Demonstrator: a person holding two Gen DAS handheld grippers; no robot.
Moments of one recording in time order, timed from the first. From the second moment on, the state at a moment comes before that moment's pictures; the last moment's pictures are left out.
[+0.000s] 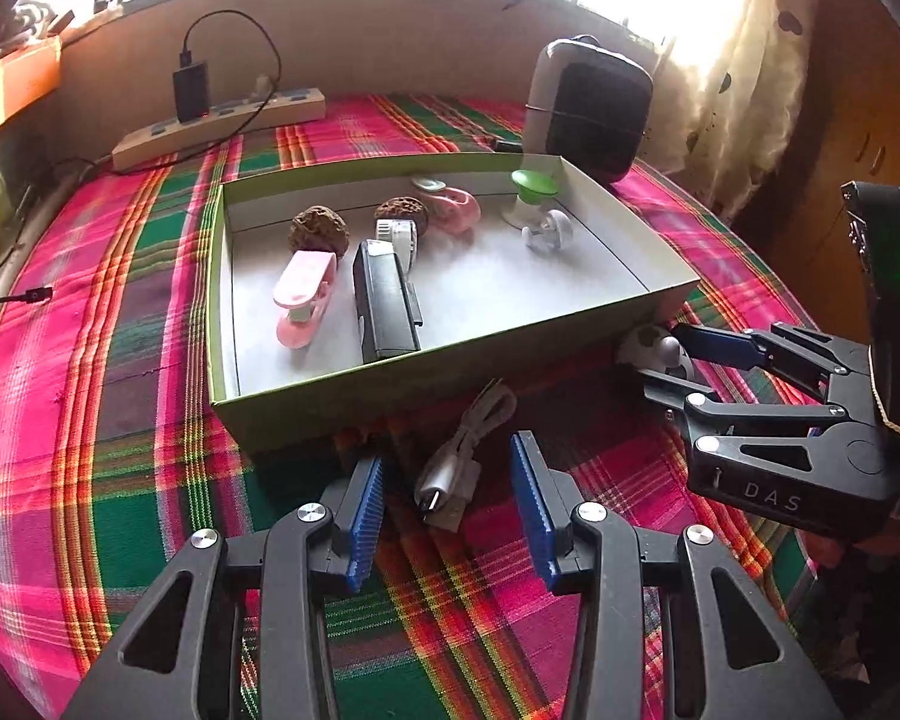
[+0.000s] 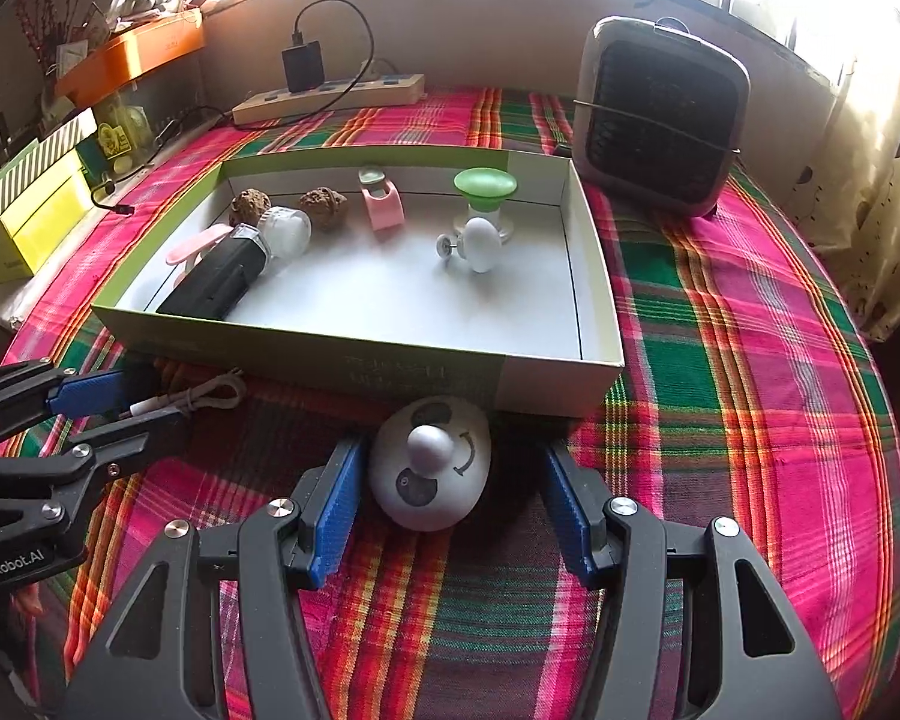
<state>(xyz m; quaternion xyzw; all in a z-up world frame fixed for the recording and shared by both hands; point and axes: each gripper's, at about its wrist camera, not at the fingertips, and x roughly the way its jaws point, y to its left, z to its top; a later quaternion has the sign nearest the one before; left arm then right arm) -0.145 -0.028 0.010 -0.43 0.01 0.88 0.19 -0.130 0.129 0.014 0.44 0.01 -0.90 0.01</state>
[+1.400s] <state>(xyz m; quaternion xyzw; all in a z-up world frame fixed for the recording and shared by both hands) -0.133 -0.036 0.010 -0.42 0.00 0.89 0.15 -0.120 0.128 0.015 0.43 -0.01 -0.90 0.03</state>
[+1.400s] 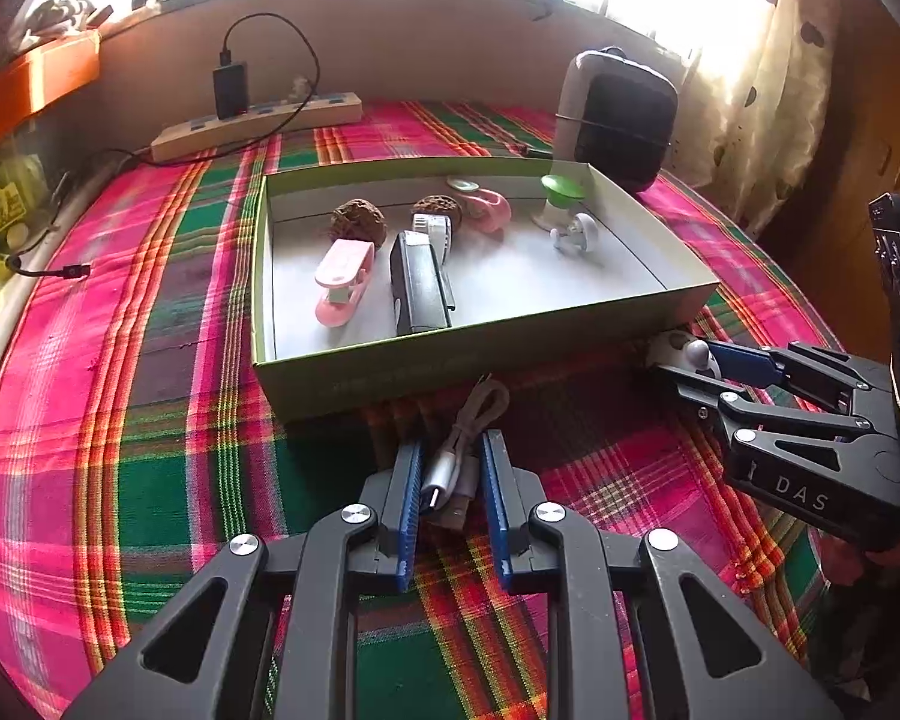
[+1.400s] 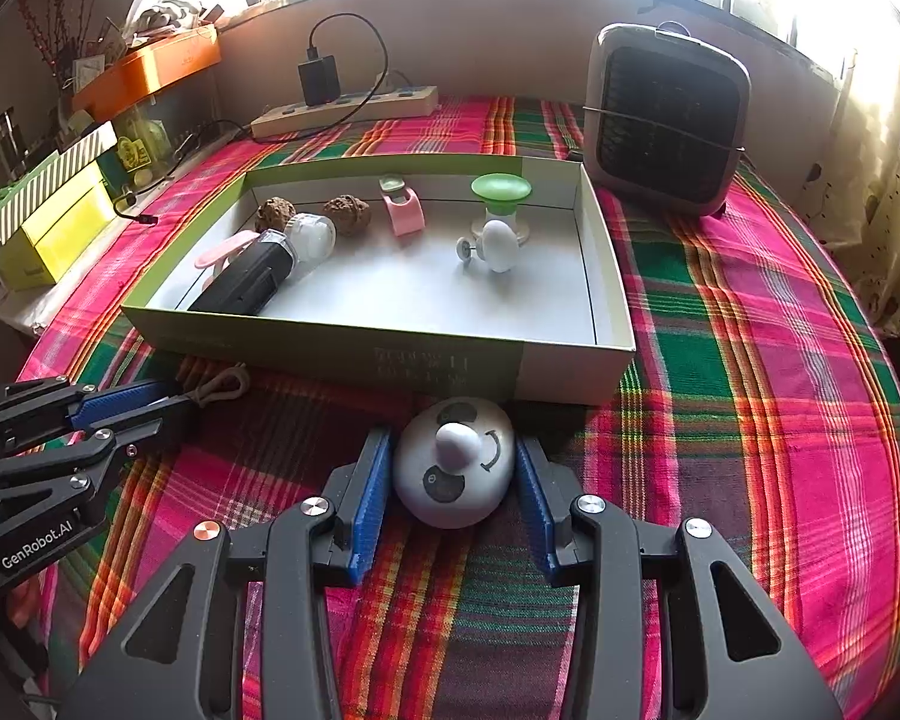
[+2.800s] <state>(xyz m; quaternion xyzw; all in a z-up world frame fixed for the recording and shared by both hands) -0.119 -0.037 0.019 -0.41 -0.01 0.90 0.13 -0.099 0.138 0.019 0.42 -0.02 -0.91 0.02</state>
